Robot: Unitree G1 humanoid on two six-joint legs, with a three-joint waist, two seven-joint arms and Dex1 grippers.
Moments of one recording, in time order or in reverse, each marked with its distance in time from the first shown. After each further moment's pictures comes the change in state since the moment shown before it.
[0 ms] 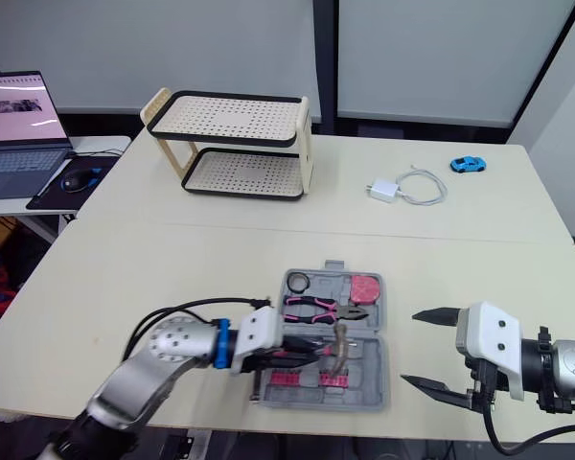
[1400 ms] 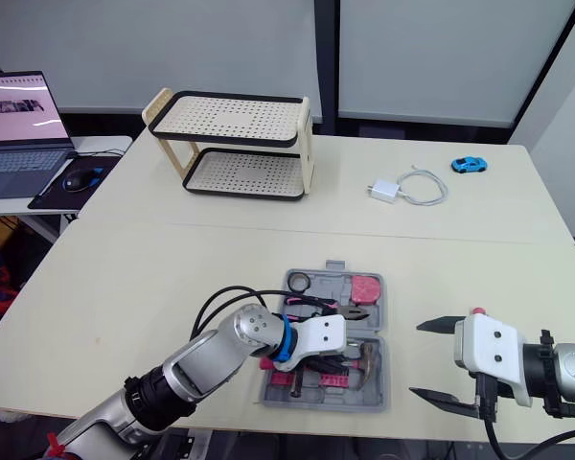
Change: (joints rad) left arm -0.260 -0.100 -0.317 0.036 0.160 0.424 0.078; right arm 0.015 -0.044 0.008 -0.002 -0.070 0.004 0.050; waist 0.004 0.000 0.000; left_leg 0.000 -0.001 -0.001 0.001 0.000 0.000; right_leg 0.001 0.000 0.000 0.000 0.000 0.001
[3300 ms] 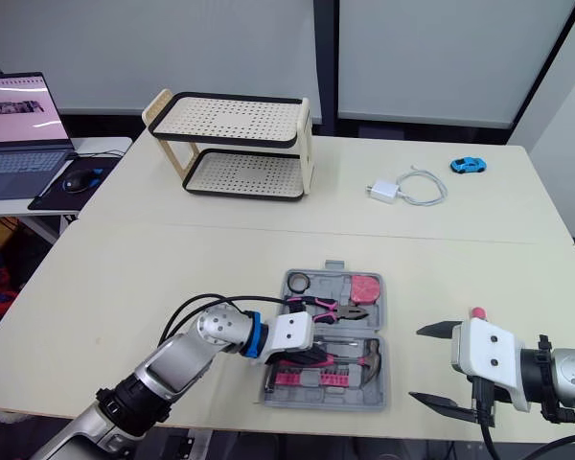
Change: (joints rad) left arm 0.124 0.091 0.160 0.189 0.009 -0.474 -0.116; right arm 0.021 0.012 0.004 -0.017 -0.020 0.020 -0.013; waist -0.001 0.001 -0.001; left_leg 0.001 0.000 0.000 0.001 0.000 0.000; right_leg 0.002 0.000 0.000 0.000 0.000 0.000
